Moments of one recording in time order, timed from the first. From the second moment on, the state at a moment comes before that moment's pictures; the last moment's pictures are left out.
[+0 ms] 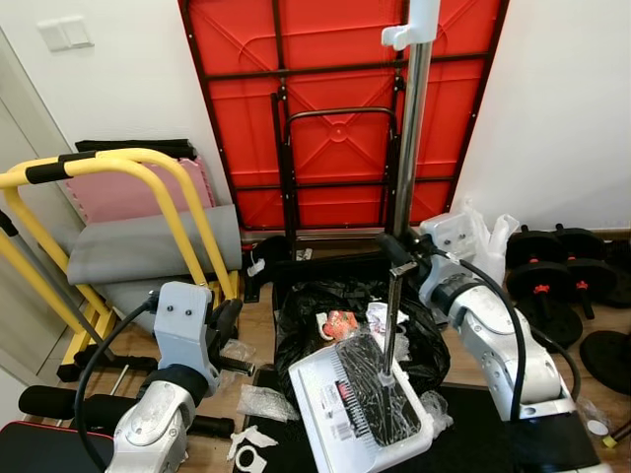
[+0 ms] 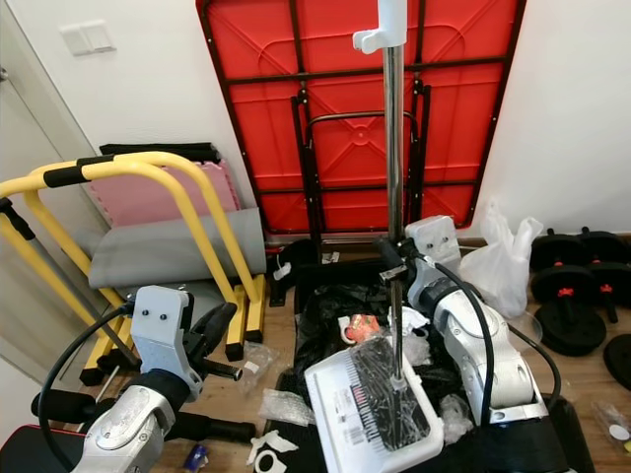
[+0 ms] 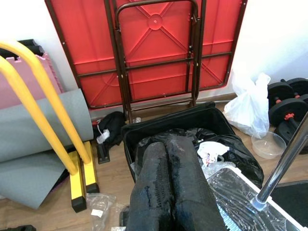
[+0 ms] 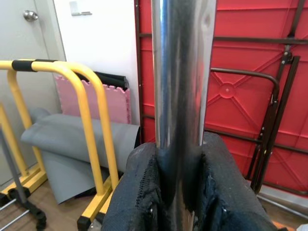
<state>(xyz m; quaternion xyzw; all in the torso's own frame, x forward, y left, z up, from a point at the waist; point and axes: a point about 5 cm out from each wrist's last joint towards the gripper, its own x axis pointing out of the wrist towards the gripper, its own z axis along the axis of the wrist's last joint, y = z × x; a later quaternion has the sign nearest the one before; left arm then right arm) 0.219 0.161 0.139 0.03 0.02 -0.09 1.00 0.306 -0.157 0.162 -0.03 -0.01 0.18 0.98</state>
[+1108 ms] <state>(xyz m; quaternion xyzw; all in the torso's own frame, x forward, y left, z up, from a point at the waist) 0.220 0.163 0.135 0.04 0.02 -0.09 0.99 0.312 -0.146 0.164 -0.03 -0.02 0.18 0.98</state>
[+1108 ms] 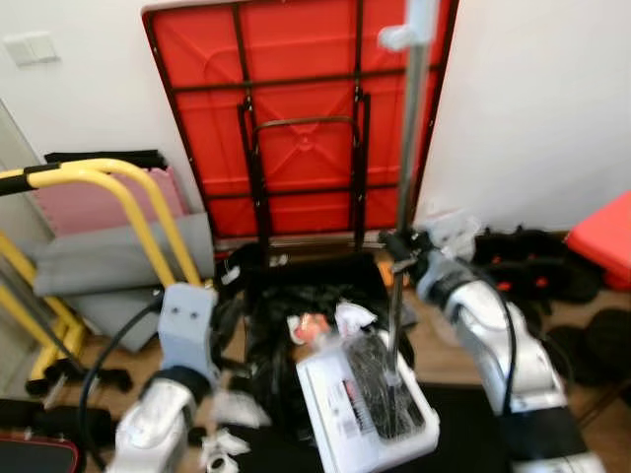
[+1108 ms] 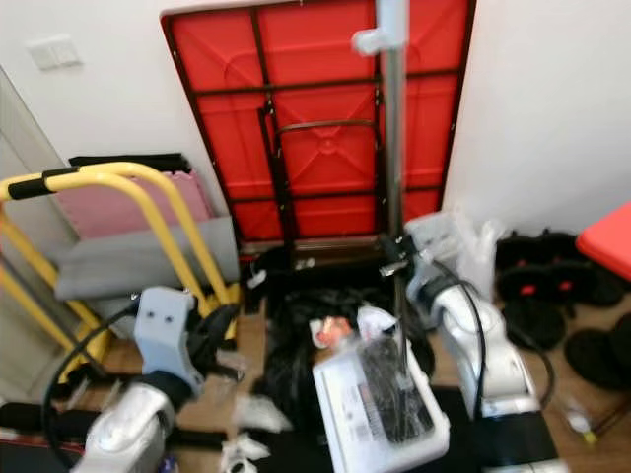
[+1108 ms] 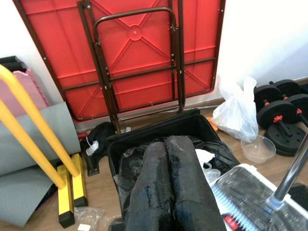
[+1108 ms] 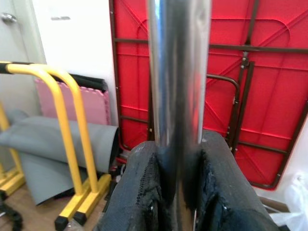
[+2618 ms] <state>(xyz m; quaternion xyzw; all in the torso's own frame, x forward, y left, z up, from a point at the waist) 0.230 0.165 0.132 0.03 0.04 -0.08 1.00 0.314 -0.146 0.163 -0.02 -0.02 0.17 0.98</state>
